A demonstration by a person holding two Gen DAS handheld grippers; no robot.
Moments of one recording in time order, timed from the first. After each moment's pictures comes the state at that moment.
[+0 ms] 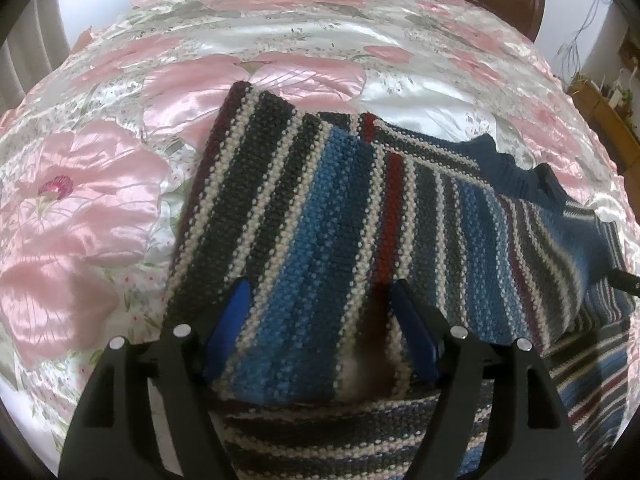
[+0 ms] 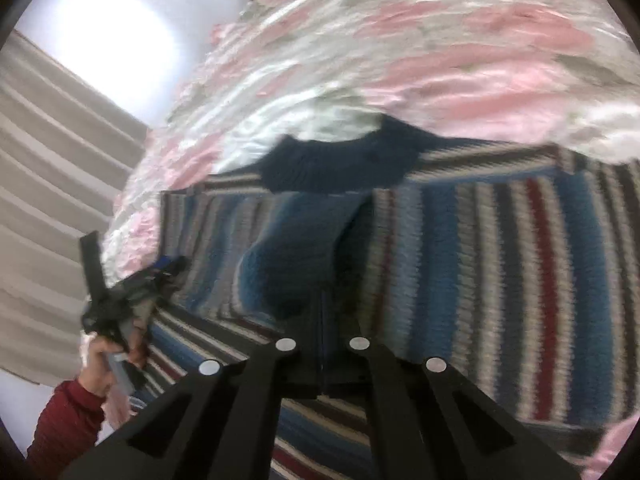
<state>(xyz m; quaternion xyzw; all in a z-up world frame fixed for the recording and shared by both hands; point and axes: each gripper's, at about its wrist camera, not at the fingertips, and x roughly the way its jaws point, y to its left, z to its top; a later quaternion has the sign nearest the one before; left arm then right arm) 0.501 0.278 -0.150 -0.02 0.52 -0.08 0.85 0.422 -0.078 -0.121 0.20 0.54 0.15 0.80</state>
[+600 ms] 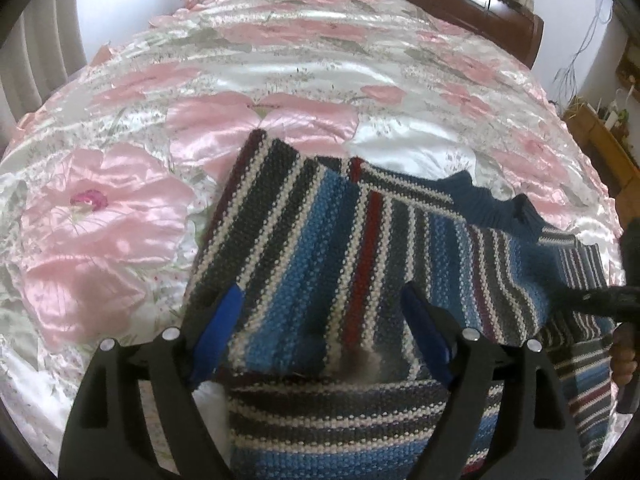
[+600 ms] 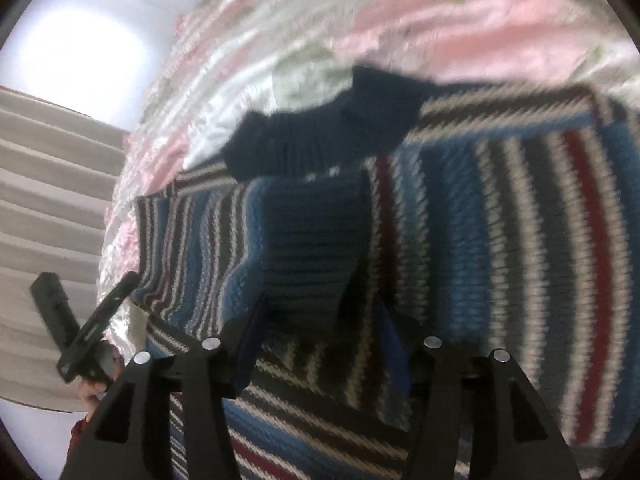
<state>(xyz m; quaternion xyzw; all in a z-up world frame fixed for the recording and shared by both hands) 0.482 0.279 -0.111 -0.04 0.48 -0.07 0.87 0.458 -0.061 -0.165 0.26 0.59 0.15 0.75</state>
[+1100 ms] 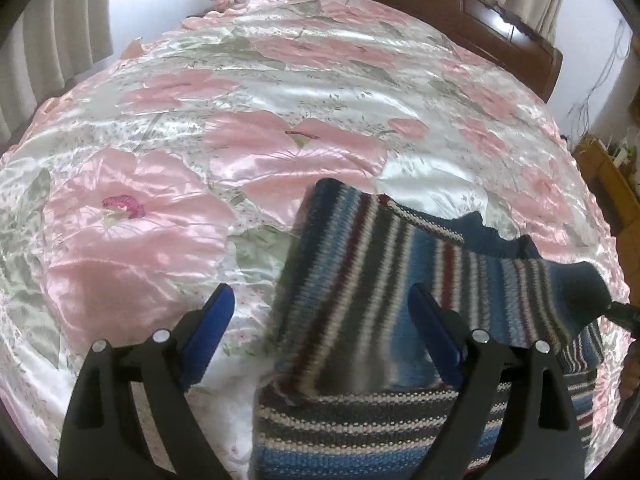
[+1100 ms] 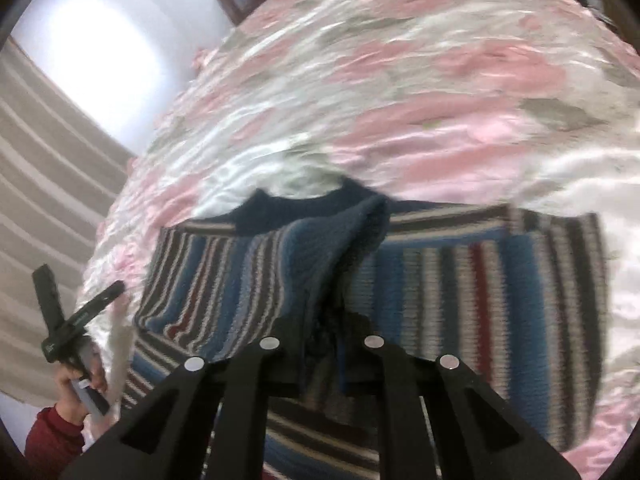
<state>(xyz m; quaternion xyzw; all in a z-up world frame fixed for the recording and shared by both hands) 0.487 0.300 -0.091 -0.08 0.46 -0.04 0.88 0.438 -0.104 -0.092 0.19 0.50 0.11 0.84</state>
